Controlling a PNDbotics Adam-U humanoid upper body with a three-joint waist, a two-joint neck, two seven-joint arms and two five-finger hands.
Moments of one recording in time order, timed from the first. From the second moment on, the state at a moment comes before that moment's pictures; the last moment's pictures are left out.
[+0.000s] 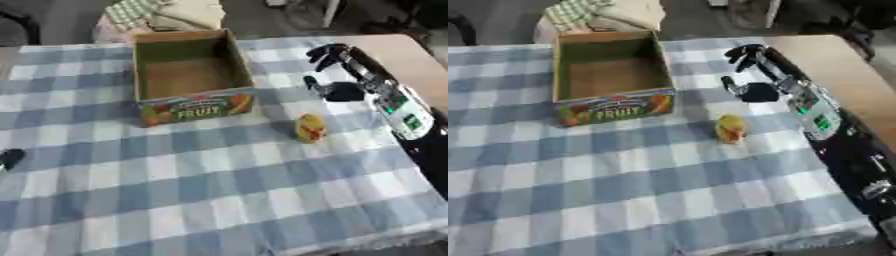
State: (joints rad) left arm -0.32 0.37 0.04 -1.68 -0.38 0.04 -0.10; right arm -0.53 -0.67 0.06 -1.16 0.37 -0.38 0.09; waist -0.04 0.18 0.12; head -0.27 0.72
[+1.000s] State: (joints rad) left arm -0.32 0.37 0.04 -1.68 -0.38 0.04 -0.10; right arm -0.46 -0.70 0.07 -1.22 0.38 -0.40 0.12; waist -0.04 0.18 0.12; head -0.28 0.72
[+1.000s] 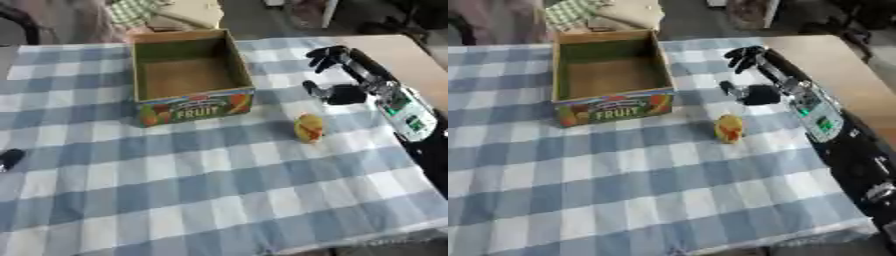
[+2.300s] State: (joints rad) left arm -0.32 0.37 0.04 -1.68 -0.38 0.04 -0.10; right arm -0.33 -0.71 0.12 -1.27 0.58 -0.43 0.13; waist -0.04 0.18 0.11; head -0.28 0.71
